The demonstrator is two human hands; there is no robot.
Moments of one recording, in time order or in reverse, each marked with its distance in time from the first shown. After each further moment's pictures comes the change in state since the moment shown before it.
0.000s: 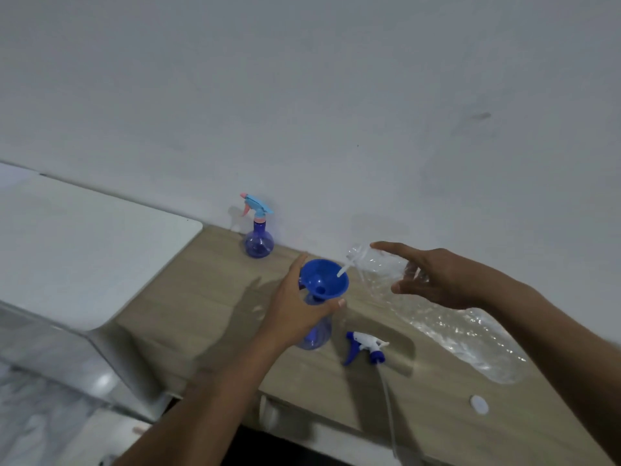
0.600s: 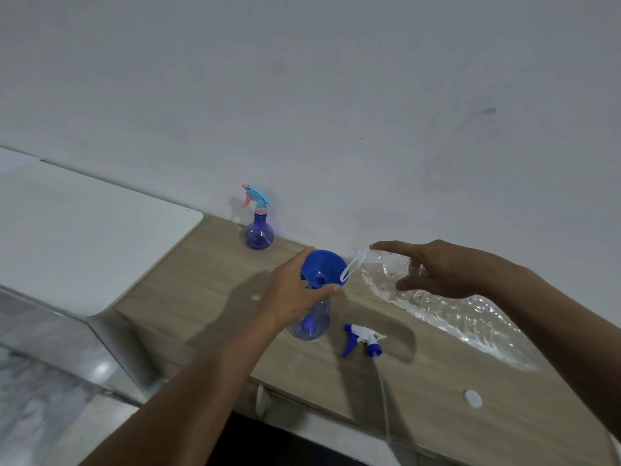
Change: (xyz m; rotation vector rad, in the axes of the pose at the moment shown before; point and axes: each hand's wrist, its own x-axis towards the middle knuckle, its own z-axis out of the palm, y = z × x) left_hand 0.015 0.004 -0.007 0.114 -0.013 0.099; right_hand 0.006 -0.001 -0.009 -0.198 -0.101 0.047
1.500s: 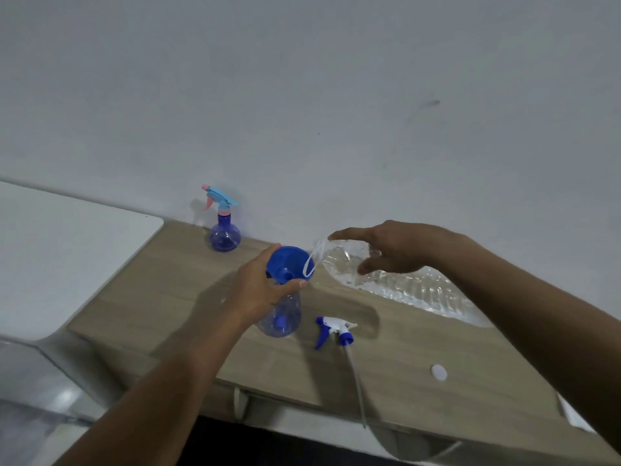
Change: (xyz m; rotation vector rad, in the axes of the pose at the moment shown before) left_hand 0.011 -0.009 -0.002 0.026 -0.056 -0.051; right_hand 0.003 -0.014 -0.015 -0.049 -0.054 0.051
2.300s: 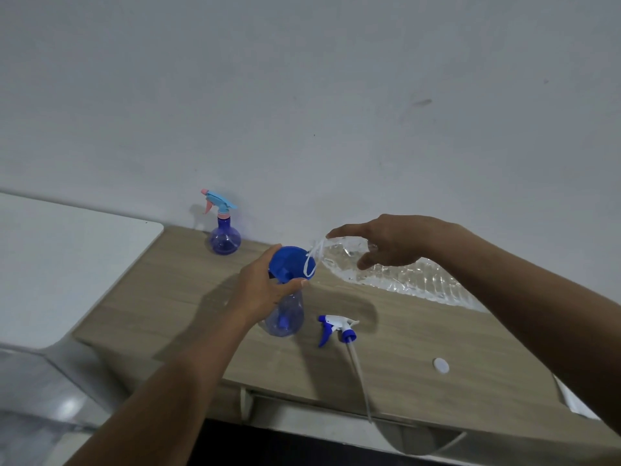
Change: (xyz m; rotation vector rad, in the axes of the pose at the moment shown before) left_hand -0.001 0.005 -0.001 -0.010 -0.026 0.022; right_hand -0.002 -0.009 -0.006 -0.041 0.003 0.009
